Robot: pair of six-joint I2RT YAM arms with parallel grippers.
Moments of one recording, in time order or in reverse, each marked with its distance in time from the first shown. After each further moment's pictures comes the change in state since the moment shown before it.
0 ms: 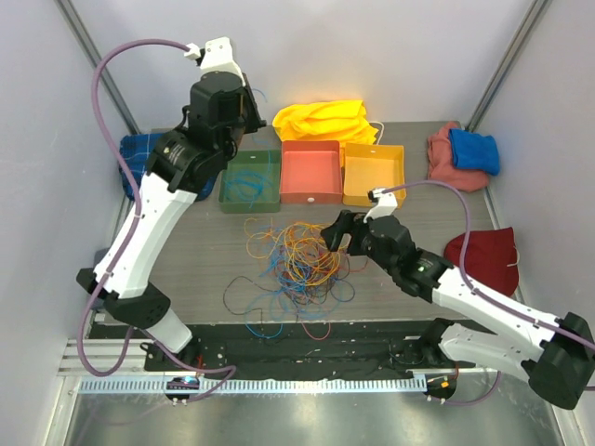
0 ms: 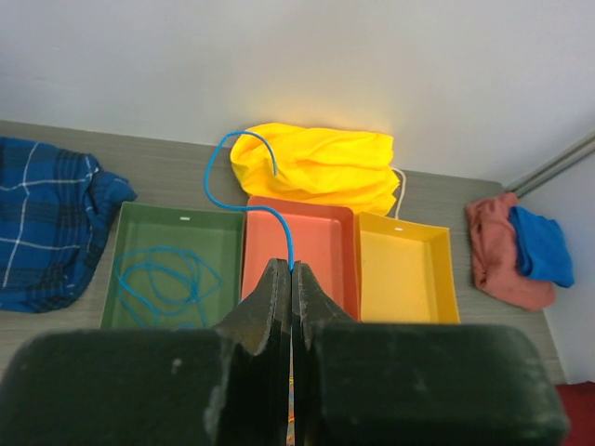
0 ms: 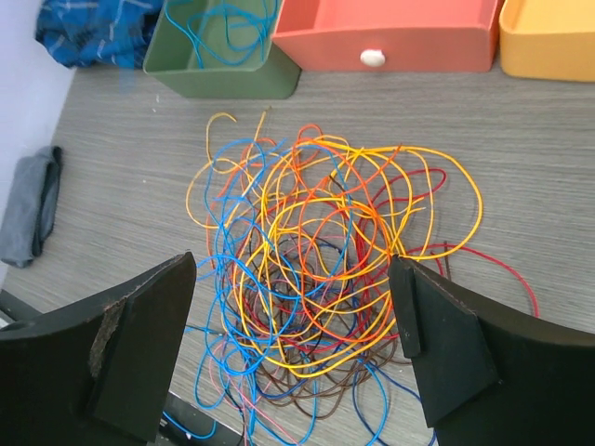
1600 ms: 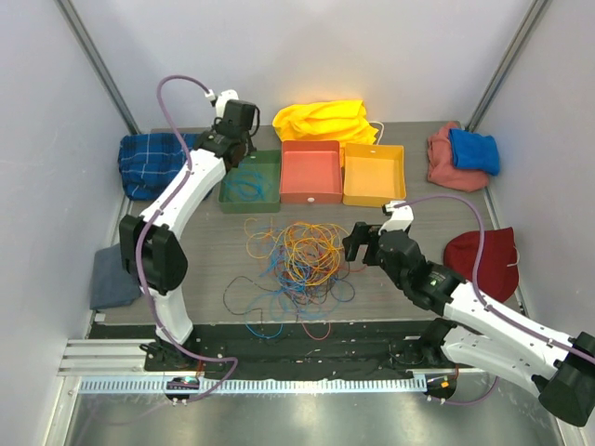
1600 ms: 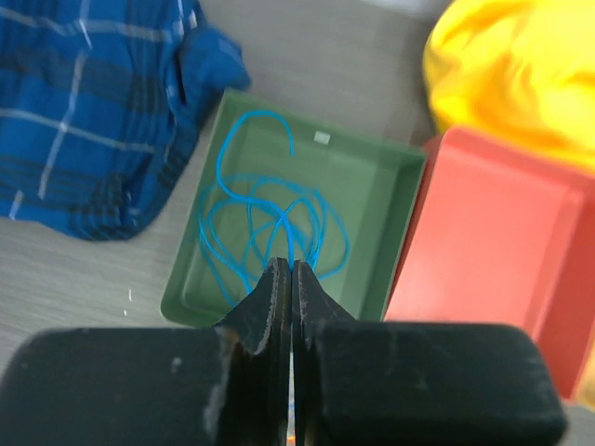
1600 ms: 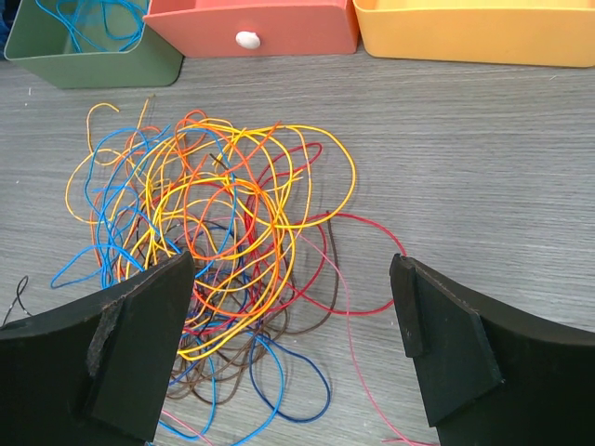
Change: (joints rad) left arm 0.275 0.234 -0.367 0.185 0.042 -0.072; right arm 0.000 -0.159 -0.108 -0.123 0.180 -0.079
